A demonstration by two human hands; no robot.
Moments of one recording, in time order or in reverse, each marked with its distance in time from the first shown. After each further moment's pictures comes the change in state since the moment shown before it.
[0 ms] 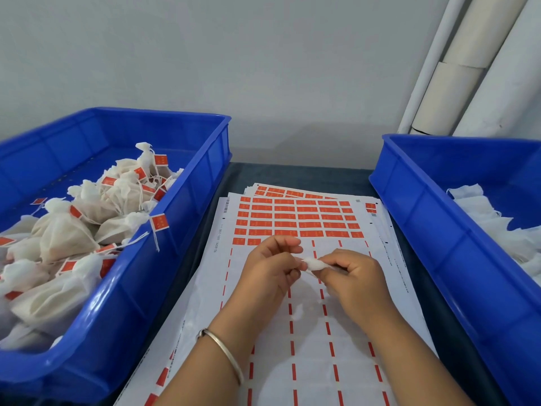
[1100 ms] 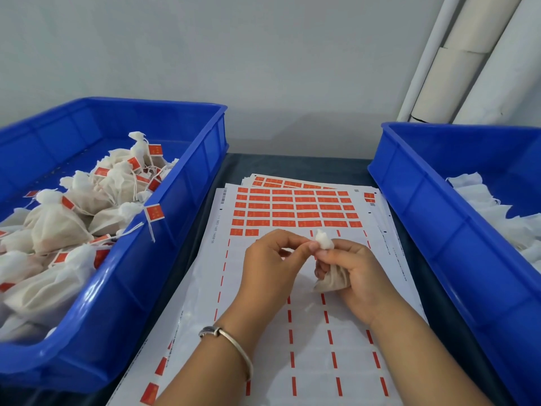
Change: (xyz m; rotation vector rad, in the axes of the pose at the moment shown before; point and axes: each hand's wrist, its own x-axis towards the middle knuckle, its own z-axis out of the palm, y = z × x) left_hand -0.004 -0.008 0.006 0.723 0.062 0.418; right_hand 0.003 -0.006 -0.002 0.683 -0.115 0.377
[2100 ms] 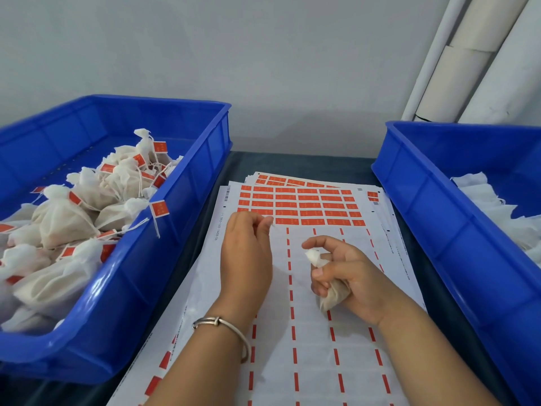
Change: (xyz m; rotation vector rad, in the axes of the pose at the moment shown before) left_hand 0.014 -0.011 -0.014 0.264 0.378 -0.149; right_hand -0.001 0.001 -0.007 -0.088 -0.338 0.087
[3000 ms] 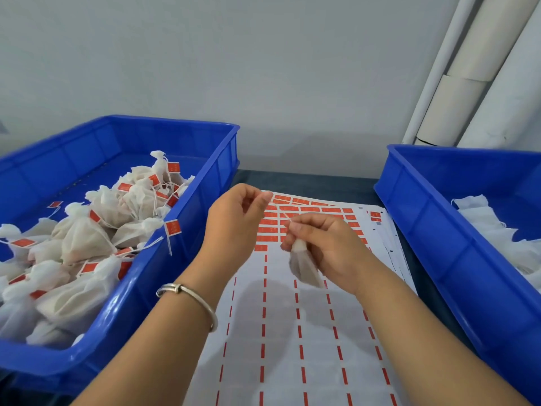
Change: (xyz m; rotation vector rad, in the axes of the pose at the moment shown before) left_hand 0.055 0.034 -0.042 -0.147 -0.142 0.132; right_hand 0.039 -0.053 0.028 -0.121 0.072 -0.193
